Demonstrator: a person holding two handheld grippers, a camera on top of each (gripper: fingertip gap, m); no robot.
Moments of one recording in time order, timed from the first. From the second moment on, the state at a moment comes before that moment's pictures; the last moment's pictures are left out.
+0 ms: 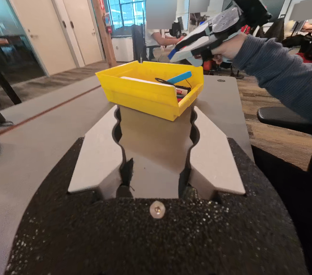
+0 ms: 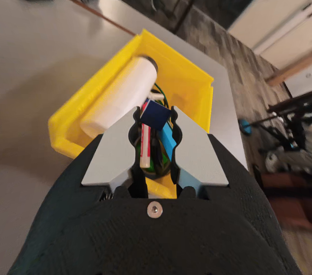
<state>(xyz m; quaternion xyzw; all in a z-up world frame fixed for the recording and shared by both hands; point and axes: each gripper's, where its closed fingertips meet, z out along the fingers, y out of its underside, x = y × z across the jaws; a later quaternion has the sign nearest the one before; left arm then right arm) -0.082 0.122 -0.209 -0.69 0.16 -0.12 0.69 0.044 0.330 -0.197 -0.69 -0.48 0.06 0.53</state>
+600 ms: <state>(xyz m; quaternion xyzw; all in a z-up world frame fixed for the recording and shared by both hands) -0.153 0.095 -0.162 -0.79 0.05 -0.05 0.61 0.025 0.301 -0.178 -0.68 -0.48 0.19 0.52</state>
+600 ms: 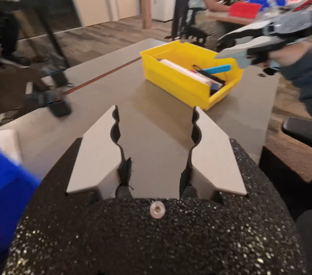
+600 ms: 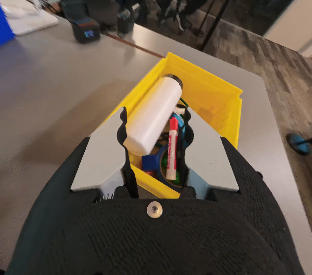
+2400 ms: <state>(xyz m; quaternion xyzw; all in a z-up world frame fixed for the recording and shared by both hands) -0.243 0.065 -0.136 -0.73 0.21 0.16 0.63 -0.035 0.165 -0.152 -0.49 -0.62 0.42 0.44</state>
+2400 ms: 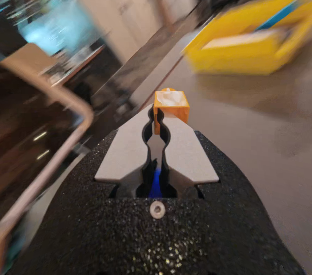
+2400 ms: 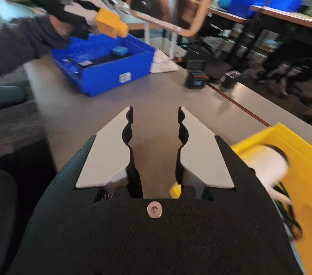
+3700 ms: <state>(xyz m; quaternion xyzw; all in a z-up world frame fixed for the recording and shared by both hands) -0.032 0.067 -0.181 -0.60 0.20 -0.57 0.53 -0.029 0.048 -0.155 -0.14 -0.74 0.43 0.49</state>
